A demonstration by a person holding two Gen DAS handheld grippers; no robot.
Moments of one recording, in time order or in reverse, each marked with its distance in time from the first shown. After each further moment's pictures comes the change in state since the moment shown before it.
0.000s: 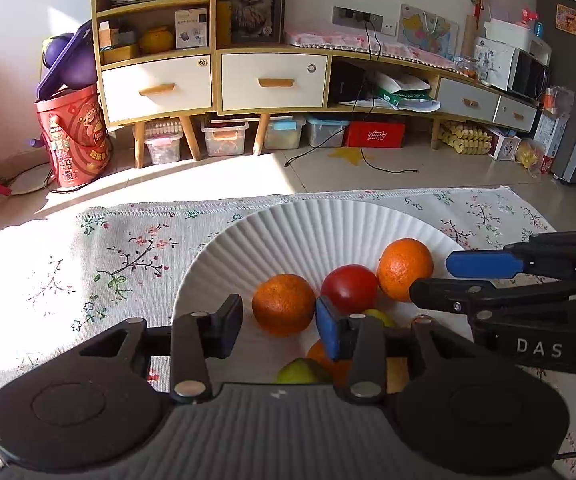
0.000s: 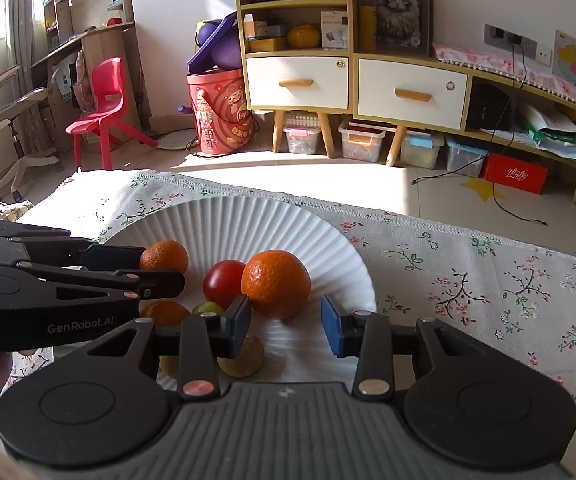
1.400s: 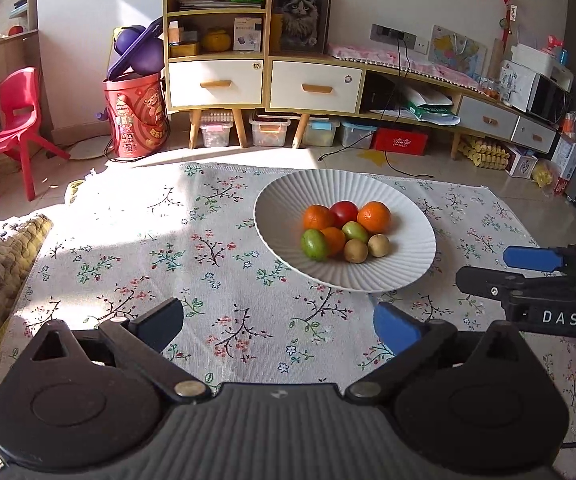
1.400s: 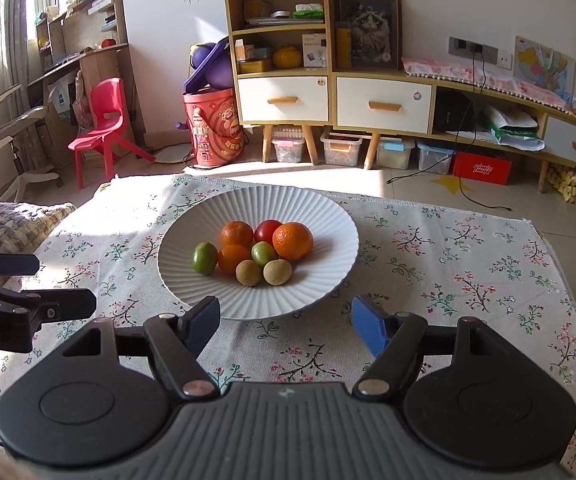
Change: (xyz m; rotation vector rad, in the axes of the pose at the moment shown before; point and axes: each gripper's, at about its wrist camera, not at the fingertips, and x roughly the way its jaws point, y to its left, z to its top) left arm -0.145 0.001 -0.056 -0.110 0.021 0.092; right arm -0.106 0.041 -0.039 0.043 -0.030 -0.058
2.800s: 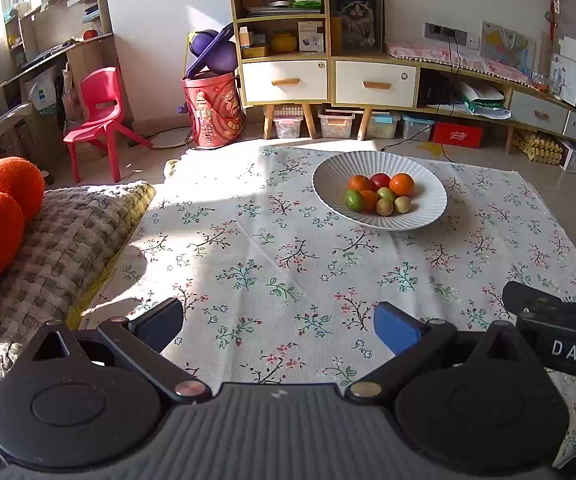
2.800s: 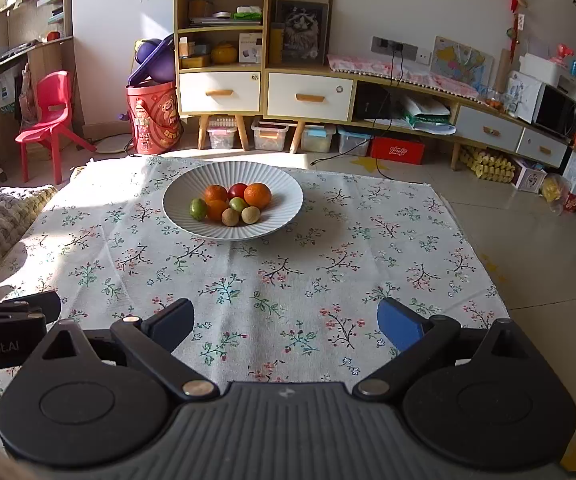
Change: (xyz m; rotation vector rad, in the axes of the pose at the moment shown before) left arm -0.104 -0.026 -0.045 -0.032 0.012 0.238; right arm -0.092 0.057 -0.038 0.058 0.028 -0.264
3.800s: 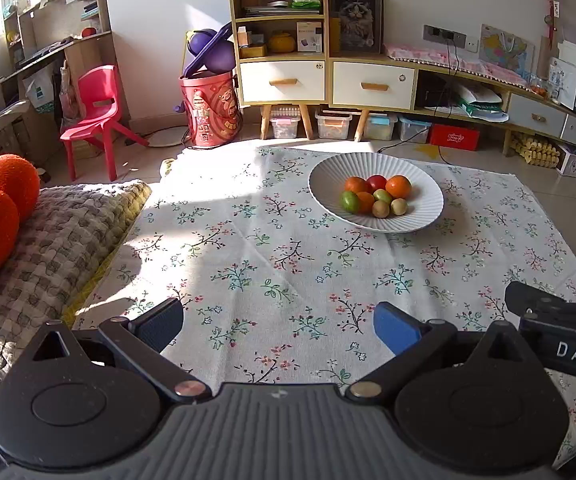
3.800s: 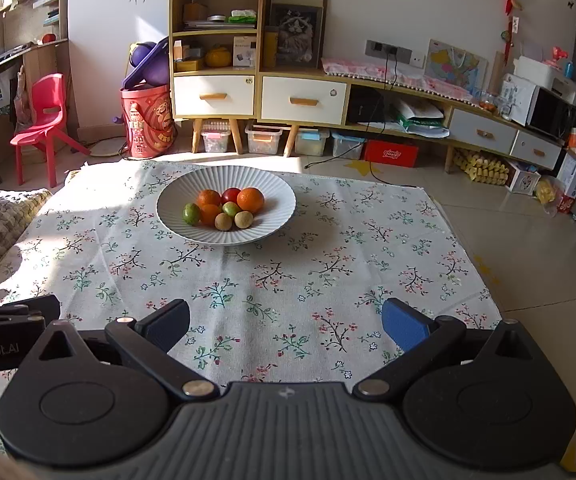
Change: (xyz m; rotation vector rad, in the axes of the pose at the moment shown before) left arm 0.000 -0.002 0.001 -0.010 0.000 -0.012; right arm -0.005 -0.004 0.002 0.000 -0.007 -0.016
